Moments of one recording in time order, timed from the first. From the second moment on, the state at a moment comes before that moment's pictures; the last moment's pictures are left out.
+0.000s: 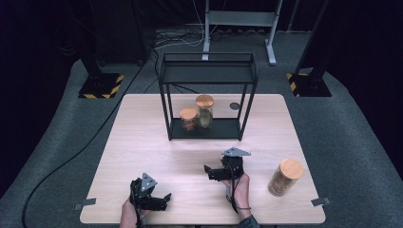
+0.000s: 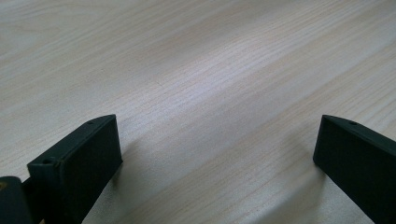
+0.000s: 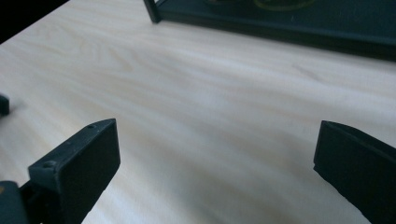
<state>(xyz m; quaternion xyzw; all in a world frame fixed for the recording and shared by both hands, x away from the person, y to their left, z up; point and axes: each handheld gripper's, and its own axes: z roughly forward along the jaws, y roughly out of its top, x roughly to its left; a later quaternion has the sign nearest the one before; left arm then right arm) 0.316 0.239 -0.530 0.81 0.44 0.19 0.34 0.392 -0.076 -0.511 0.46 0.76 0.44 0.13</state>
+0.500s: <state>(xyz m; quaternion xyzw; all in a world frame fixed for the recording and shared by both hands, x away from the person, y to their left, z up) 0.315 0.239 -0.530 0.81 0.44 0.19 0.34 0.353 -0.093 -0.521 0.47 0.76 0.43 0.14</state>
